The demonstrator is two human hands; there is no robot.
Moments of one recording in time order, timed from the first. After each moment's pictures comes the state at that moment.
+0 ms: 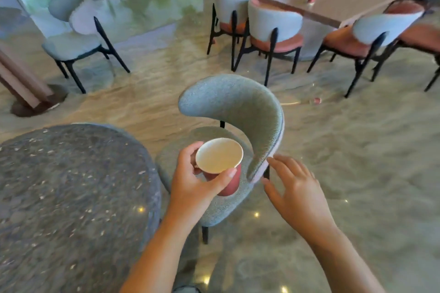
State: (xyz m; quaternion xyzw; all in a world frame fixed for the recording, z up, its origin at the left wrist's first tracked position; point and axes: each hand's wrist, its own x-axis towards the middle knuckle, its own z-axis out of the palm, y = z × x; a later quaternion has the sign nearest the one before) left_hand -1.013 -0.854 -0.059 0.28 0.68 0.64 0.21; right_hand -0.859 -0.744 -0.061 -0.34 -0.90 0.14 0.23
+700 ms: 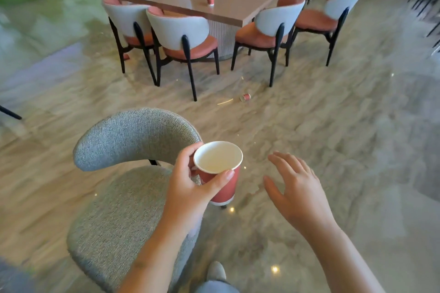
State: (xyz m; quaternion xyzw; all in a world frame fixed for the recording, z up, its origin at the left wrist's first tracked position) left_hand -0.959 -0.611 -0.051 0.42 0.60 0.59 0.34; right_hand -0.776 -0.560 -0.061 -0.54 -0.80 0.10 0.24
